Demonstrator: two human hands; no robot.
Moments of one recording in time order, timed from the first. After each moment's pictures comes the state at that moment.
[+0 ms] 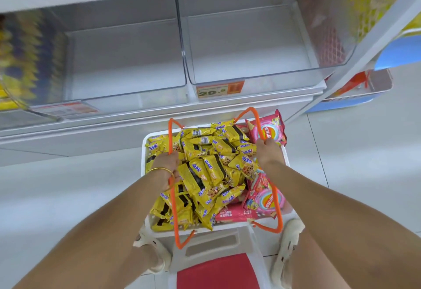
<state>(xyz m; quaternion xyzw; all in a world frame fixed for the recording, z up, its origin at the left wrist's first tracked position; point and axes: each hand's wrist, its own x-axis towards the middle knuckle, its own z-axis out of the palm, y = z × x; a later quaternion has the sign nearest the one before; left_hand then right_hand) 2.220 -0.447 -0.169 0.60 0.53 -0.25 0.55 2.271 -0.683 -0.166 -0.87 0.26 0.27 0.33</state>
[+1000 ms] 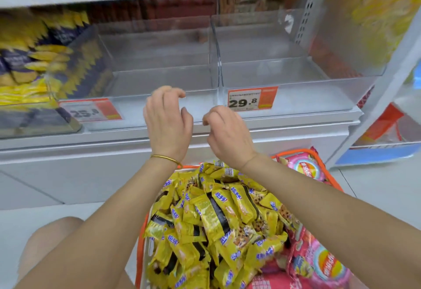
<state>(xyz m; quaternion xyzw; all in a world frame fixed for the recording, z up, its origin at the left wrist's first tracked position) 2.265 -0.412 -0.151 0.89 0.03 0.43 0.17 2.302 -0.545 -0.178 -0.83 -0.40 -0.29 0.25</state>
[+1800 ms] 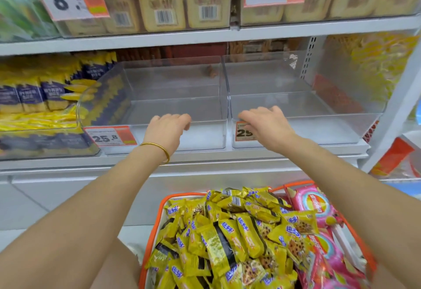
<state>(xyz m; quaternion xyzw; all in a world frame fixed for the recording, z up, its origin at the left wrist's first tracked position) 2.294 -0.362 -0.111 0.99 0.01 0.15 -0.04 2.368 -0.600 -0.115 -0.93 -0.33 -0.17 0.00</state>
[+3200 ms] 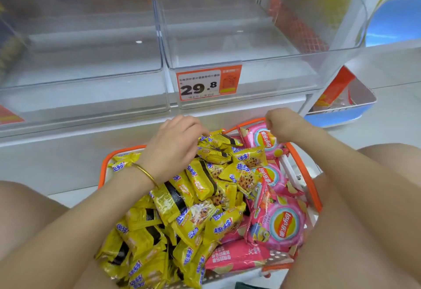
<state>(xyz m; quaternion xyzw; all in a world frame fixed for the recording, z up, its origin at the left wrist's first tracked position) 2.242 -0.478 -0.207 0.94 -0.28 0.11 0.14 2.328 -0.733 -0.204 -0.99 -0.07 0.15 0.00</state>
